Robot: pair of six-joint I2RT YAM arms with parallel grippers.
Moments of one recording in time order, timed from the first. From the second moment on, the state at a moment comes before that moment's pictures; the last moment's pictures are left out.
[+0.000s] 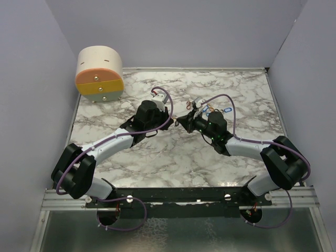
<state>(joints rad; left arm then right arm) -0.63 1.41 0.84 0.11 0.15 -0.37 0.65 1.50 0.61 0.78 -0.21 0.14</state>
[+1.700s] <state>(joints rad) -0.60 1.23 0.77 0.07 -0.12 -0.44 0.55 1.70 0.68 0.67 -0.04 0.20</state>
